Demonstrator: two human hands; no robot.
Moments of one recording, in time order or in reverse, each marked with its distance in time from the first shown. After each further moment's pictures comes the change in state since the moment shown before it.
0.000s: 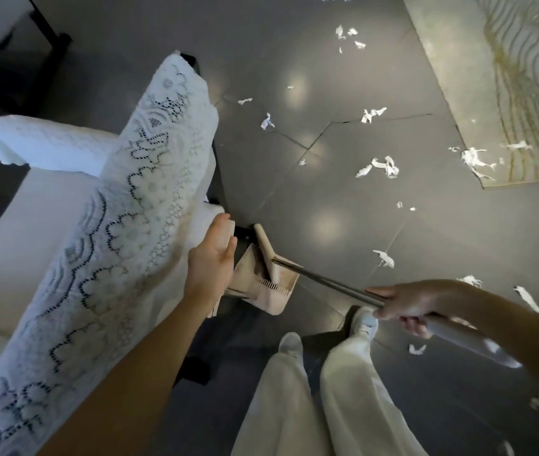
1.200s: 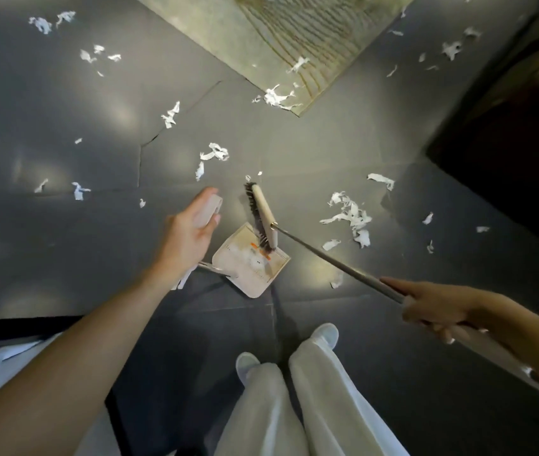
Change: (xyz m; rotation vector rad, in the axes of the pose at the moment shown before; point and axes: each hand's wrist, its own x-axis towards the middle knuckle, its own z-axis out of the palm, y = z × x) left_hand 0.028 0.240 0.274 0.146 -0.613 0.620; right_hand -0.062 0.330 -0.040 0.537 0.237 -0.058
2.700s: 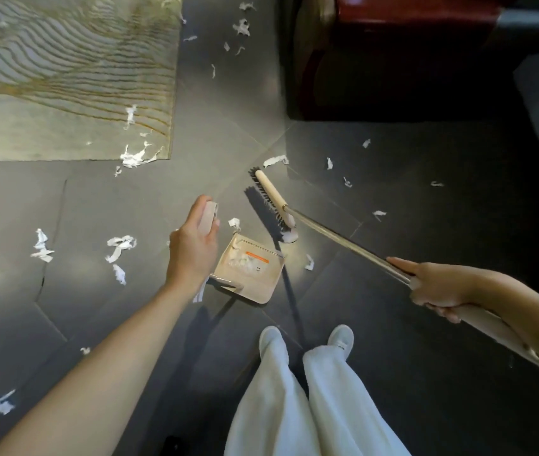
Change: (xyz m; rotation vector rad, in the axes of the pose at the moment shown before) left_hand 0.140 0.073 0.069 -0.003 -0.412 0.408; right_hand -0.034 -0.016 0.072 0.588 0.297 0.310
